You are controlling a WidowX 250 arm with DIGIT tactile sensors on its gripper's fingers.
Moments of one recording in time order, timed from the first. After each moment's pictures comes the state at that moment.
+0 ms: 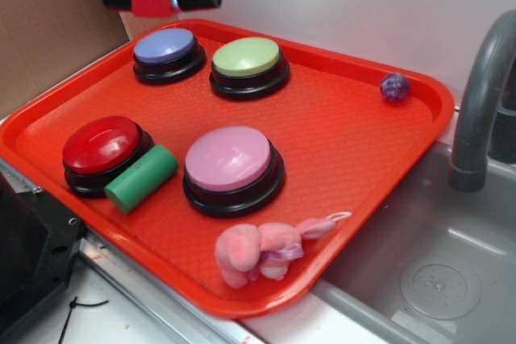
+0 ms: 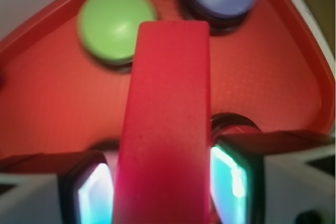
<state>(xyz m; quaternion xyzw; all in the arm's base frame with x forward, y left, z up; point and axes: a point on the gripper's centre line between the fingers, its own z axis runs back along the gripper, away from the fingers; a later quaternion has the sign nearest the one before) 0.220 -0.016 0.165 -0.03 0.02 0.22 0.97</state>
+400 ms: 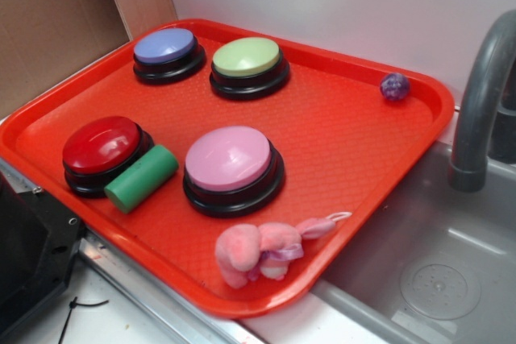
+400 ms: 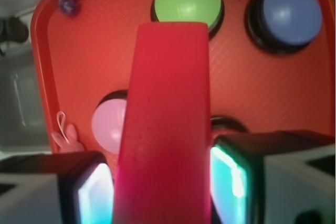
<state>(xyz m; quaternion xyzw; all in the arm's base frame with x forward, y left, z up) 0.211 -0.012 0.195 -0.09 0.03 0.01 1.00</state>
